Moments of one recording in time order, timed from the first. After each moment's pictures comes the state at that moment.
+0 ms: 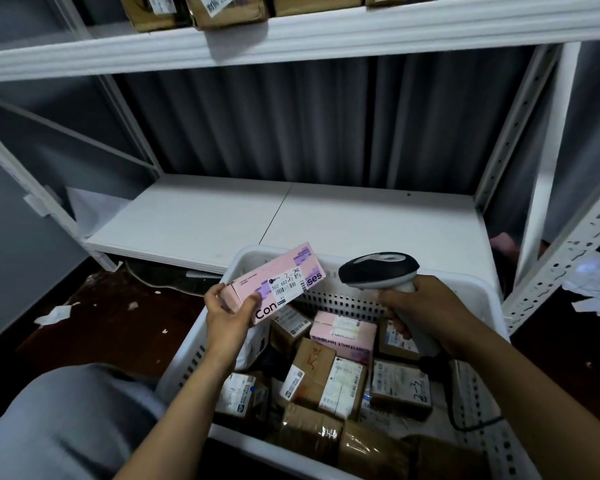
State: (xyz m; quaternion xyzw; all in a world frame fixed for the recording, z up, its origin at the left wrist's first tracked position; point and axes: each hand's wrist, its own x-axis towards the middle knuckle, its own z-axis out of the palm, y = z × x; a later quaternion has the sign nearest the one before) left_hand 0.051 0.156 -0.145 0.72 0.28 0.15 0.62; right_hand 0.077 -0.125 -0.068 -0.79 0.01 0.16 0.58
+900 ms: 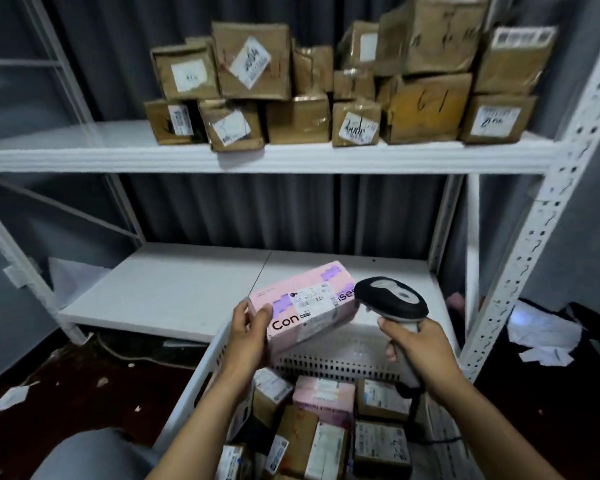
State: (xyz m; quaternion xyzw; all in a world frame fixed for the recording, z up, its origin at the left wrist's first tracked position) left_hand 0.045 0.112 -0.030 0.70 0.13 0.09 0.69; right_hand 0.047 -0.137 -0.021 -0.75 0.07 -0.02 0.66
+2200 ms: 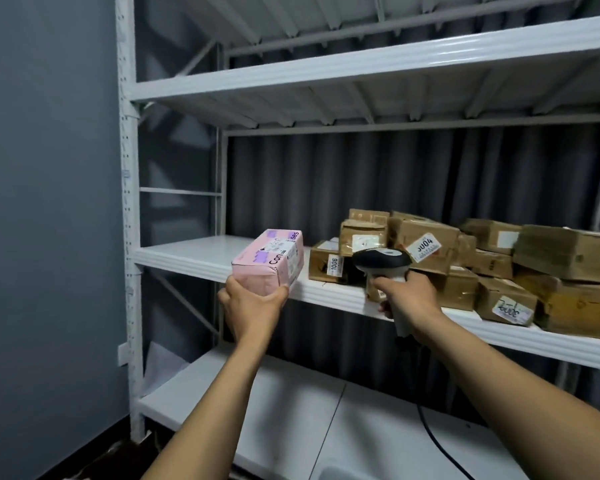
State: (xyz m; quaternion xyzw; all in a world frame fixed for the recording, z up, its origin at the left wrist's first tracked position) left_hand 0.081 0.358 0.205 0.70 0.25 0.43 0.51; right_hand 0.129 0.143 0.250 -0.76 -0.09 -0.14 0.62
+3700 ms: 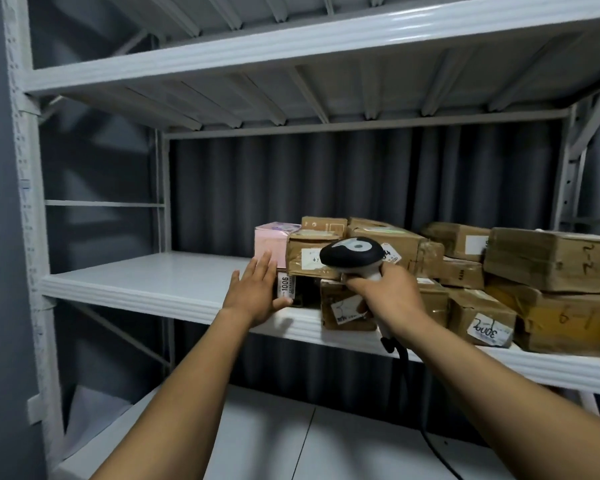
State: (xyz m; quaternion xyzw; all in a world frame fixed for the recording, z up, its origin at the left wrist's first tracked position) left_hand 0.266 0.343 0.236 0.97 0.00 0.23 -0.01; right_hand 0.205 0.109 0.273 -0.82 -0.11 -0.21 0.52
